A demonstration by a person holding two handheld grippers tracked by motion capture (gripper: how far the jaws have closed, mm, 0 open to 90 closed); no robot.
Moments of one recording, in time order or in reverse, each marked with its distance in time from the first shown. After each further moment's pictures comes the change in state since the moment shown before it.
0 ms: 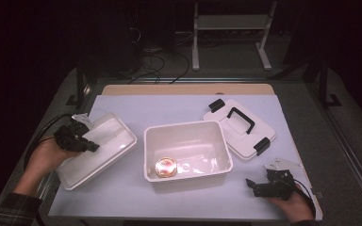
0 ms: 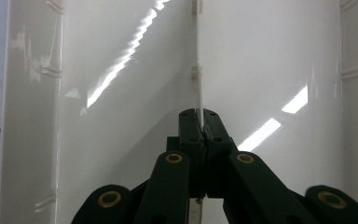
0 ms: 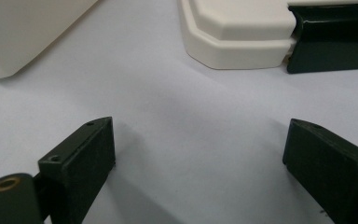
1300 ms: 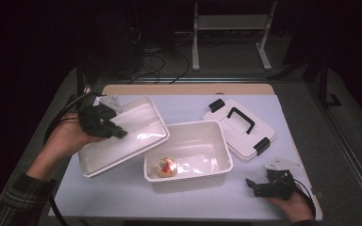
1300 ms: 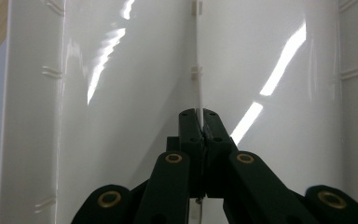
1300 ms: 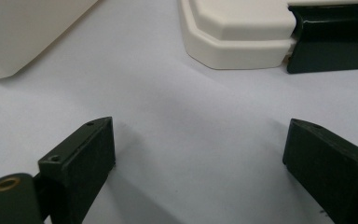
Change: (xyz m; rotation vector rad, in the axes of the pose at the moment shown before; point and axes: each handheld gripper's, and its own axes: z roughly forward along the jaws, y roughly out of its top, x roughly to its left) left arm -0.070 0.098 -0.041 -0.062 -0.075 0.274; right arm 0.000 0.000 0.000 0.000 0.000 0.002
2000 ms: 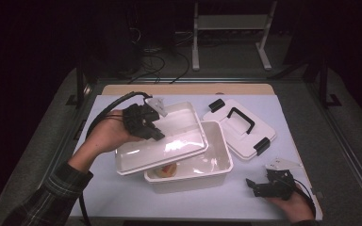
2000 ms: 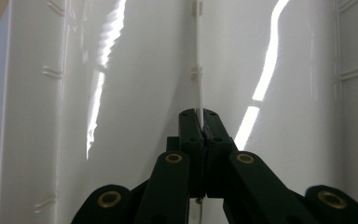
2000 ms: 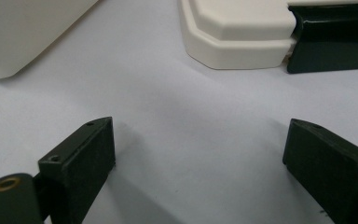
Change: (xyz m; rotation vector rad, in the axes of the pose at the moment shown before) left arm -0.038 0.080 0.042 0.000 -0.102 0.174; right arm 0.000 0.000 0.000 0.000 0.002 0.000
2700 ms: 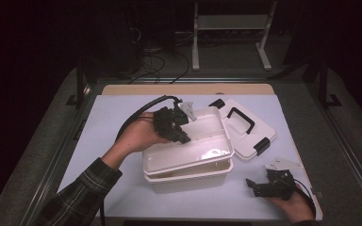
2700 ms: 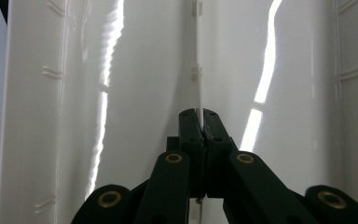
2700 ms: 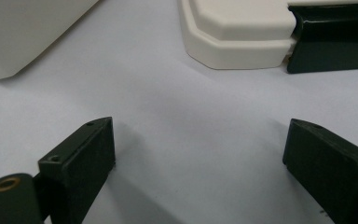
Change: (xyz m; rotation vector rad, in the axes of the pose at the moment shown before) left arm -0.006 0.044 0.045 -0.018 -0.059 0.063; right arm 0.000 0.000 0.000 0.000 0.002 0.003
